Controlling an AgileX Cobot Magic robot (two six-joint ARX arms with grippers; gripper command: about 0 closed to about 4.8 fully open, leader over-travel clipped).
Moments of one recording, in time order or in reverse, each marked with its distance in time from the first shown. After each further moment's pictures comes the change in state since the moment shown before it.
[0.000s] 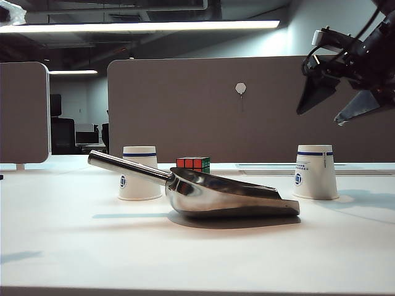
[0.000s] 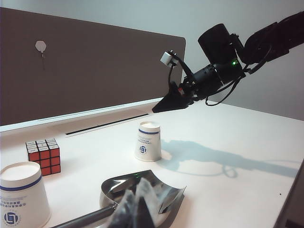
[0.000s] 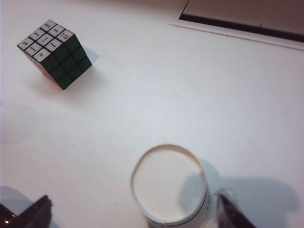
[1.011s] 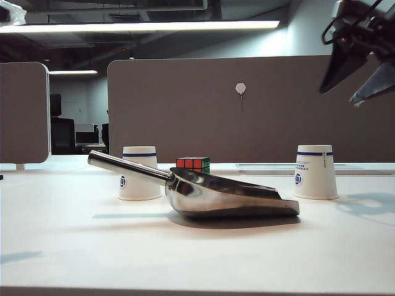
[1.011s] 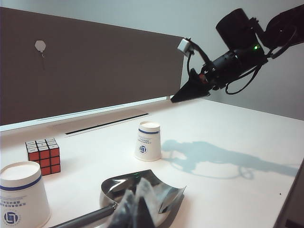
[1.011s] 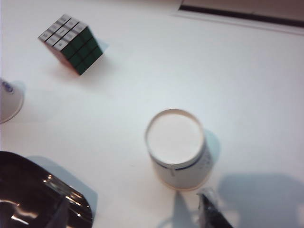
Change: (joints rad) left arm 0.000 0.000 0.000 -0.001 0.000 0.000; right arm -0.040 -0.161 0.000 -0.205 -0.047 0.000
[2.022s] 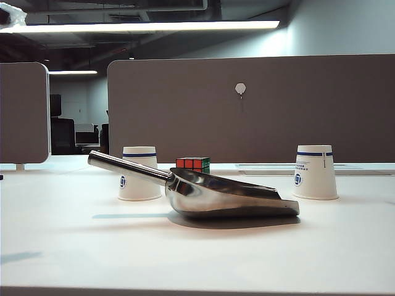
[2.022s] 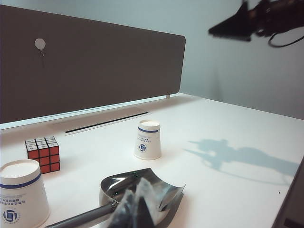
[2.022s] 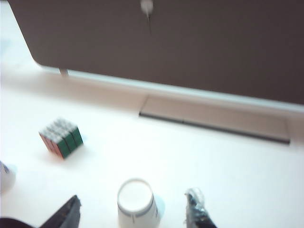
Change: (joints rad) left arm 0.000 0.000 0.000 -0.008 0.000 0.000; right arm -0.041 -0.393 0.001 0.002 0.133 0.000
